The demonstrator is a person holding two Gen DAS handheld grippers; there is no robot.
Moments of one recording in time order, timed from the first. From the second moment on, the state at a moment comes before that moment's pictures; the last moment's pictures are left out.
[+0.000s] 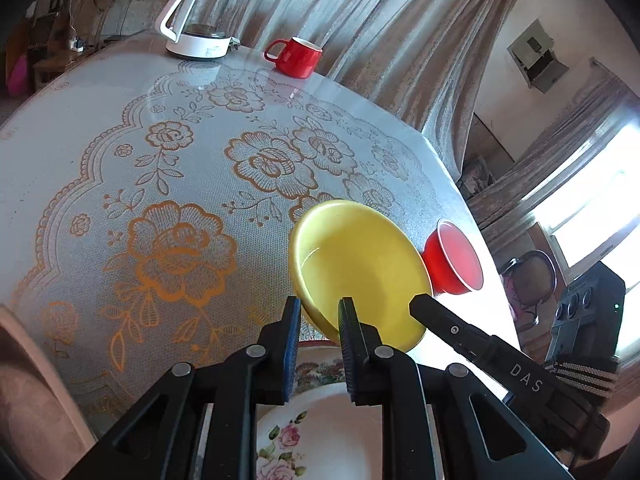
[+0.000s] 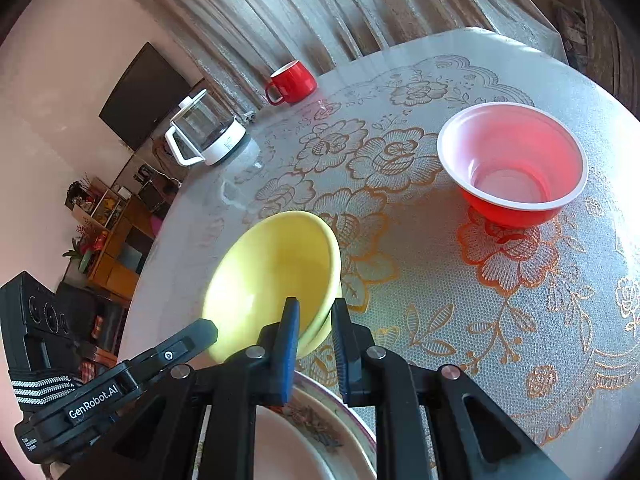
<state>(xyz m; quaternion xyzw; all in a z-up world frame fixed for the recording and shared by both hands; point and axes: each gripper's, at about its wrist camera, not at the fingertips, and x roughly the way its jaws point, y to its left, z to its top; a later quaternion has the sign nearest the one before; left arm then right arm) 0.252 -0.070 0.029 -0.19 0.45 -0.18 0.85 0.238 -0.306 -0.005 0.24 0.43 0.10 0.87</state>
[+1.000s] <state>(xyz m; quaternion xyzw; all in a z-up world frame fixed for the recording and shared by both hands) 0.088 0.099 0.042 -0.26 0.37 -0.08 0.89 0.146 -0.128 0.031 0.15 0.41 0.28 0.85</state>
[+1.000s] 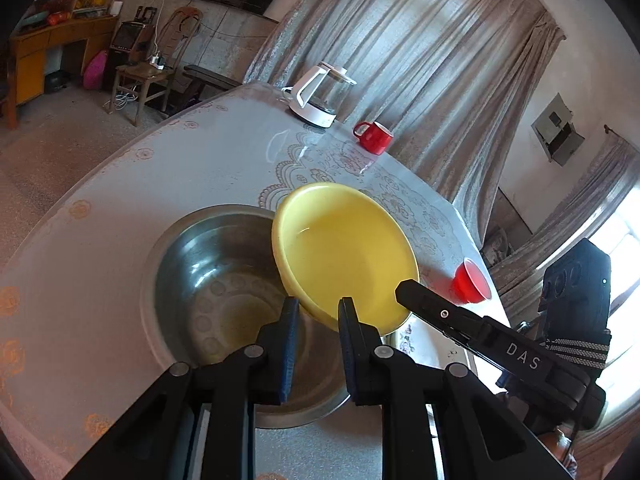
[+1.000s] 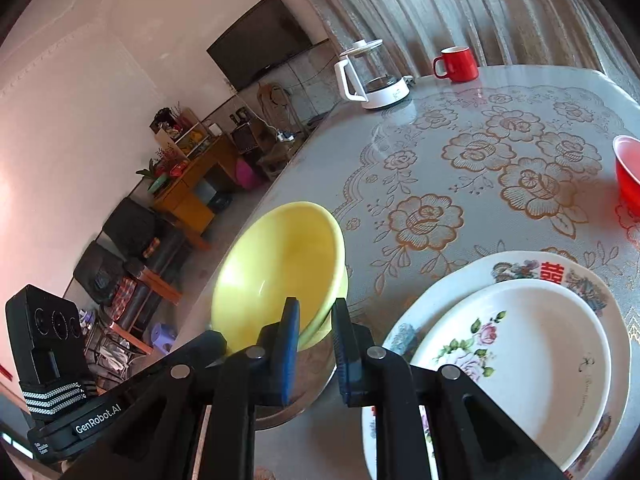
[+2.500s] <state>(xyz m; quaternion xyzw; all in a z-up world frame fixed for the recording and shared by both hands) 0.058 0.114 0.017 -0.17 0.36 0.02 0.92 0.121 -0.068 -0.008 0.09 0.44 0.29 0.84</state>
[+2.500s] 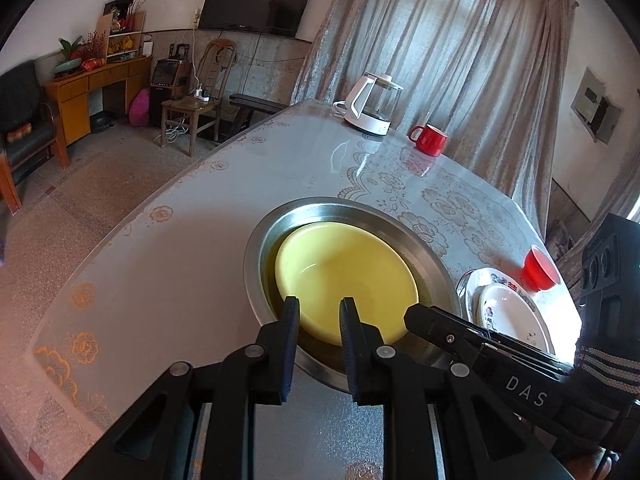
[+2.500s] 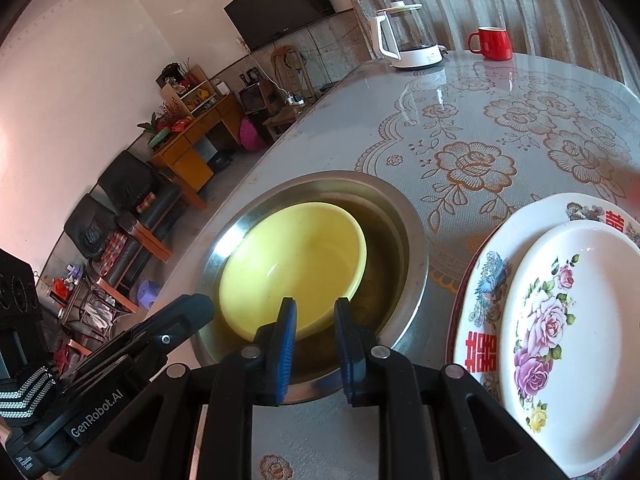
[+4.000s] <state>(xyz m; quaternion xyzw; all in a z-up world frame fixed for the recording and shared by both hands) 0.039 0.051 0.039 -0.01 0.31 0.04 0.95 0.096 -0.131 0.012 0.12 0.38 0.24 0.89</state>
